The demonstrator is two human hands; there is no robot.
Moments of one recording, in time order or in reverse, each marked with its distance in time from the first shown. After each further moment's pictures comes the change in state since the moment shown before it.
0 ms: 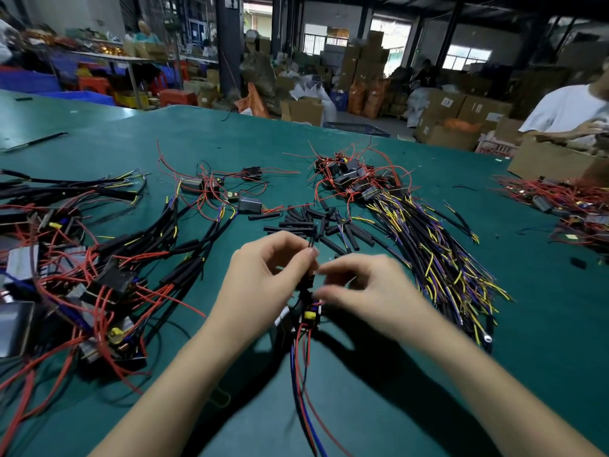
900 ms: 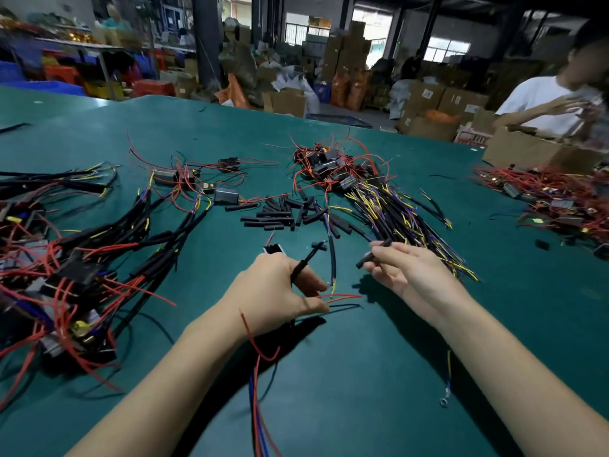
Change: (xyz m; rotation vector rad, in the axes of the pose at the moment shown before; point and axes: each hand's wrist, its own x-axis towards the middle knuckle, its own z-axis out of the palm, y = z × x) left_hand 0.006 -0.016 0.025 0.525 -0.385 -0.085; right_hand -0.012 0.041 -0.047 0.877 0.314 0.501
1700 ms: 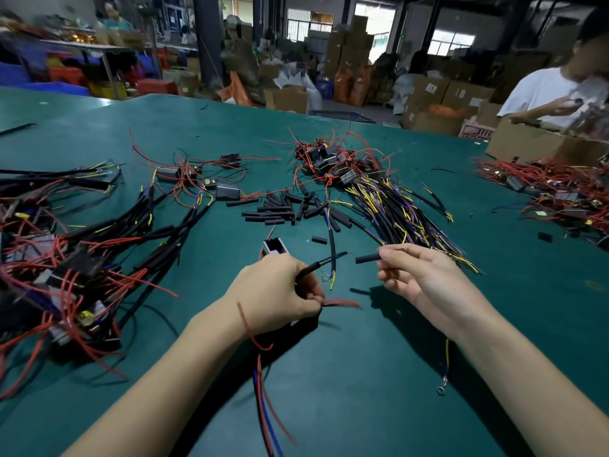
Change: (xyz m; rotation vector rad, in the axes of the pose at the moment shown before) left_hand -0.008 0.009 0.002 0.185 -0.028 0.006; right_hand -0.022 0.001 -0.013 -0.088 -0.023 -0.035
